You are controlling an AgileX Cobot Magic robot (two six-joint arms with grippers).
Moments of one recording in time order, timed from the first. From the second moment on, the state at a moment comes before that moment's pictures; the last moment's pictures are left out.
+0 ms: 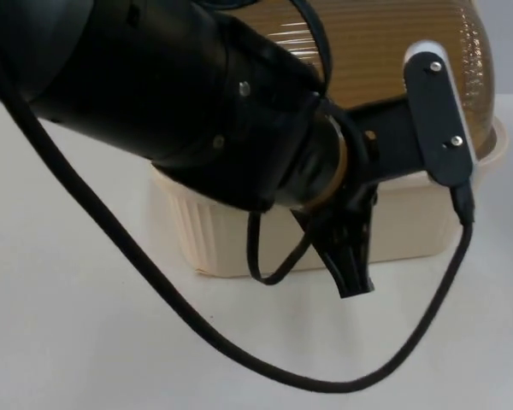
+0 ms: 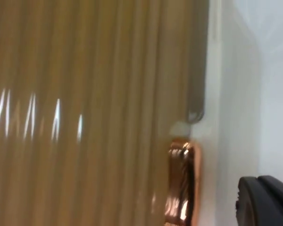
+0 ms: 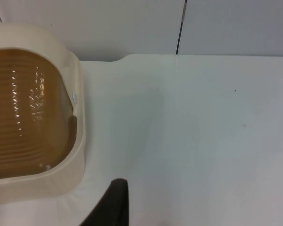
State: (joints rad) right arm 0.05 0.84 -1.13 -0.10 0.98 0.04; left arm -0.94 1.87 -1.04 1.40 0.32 -0.74
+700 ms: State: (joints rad) right arm 0.05 0.84 -1.13 -0.10 0.98 0.04; left arm -0.92 1.91 -1.11 1.18 0.32 -0.47
